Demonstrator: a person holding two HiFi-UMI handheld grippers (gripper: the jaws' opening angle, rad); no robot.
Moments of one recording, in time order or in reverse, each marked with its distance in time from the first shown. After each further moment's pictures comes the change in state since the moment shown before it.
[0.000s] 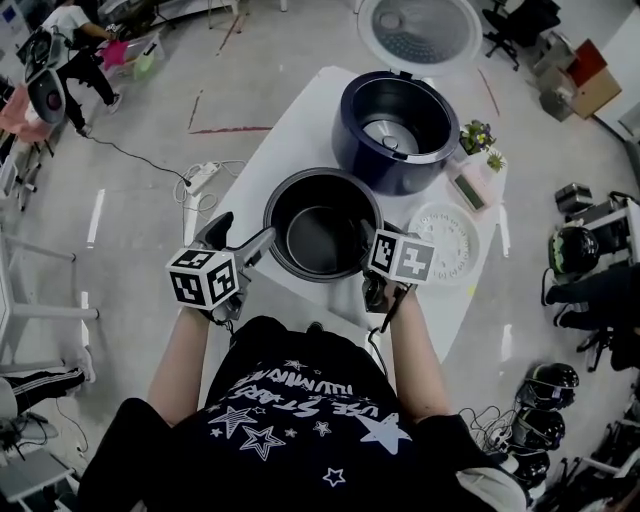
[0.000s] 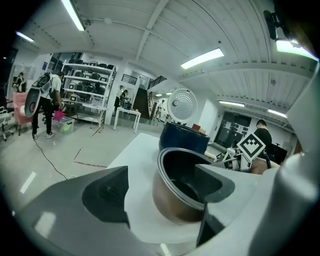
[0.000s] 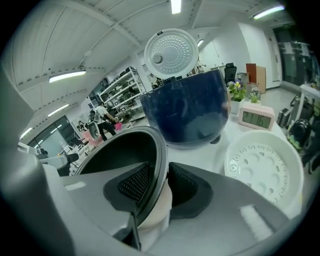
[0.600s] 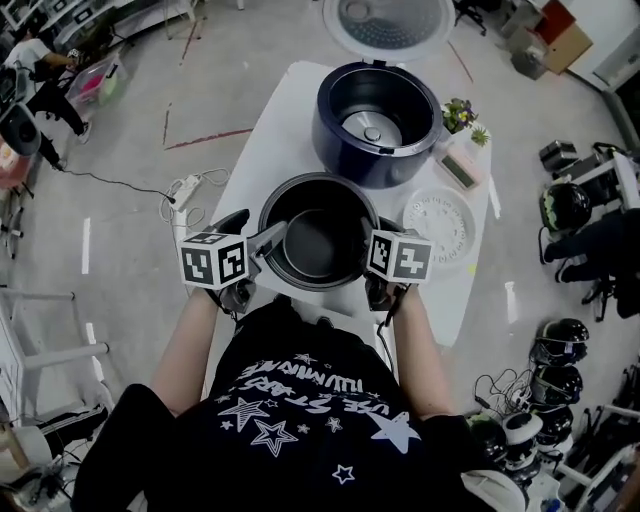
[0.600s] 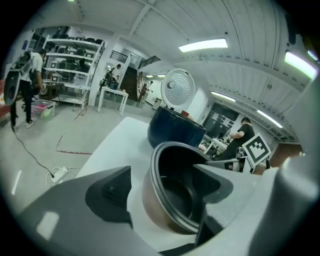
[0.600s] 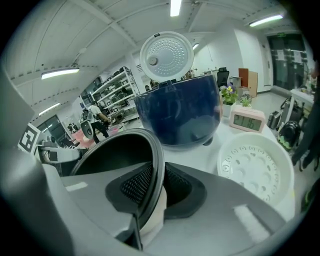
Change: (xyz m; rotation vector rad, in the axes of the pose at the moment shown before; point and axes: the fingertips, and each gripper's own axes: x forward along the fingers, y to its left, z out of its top) left arm 0.050 -0.005 0.011 -0.014 0.209 -0.167; right arm -0.008 0.004 0.005 0.020 -0.014 -0.089
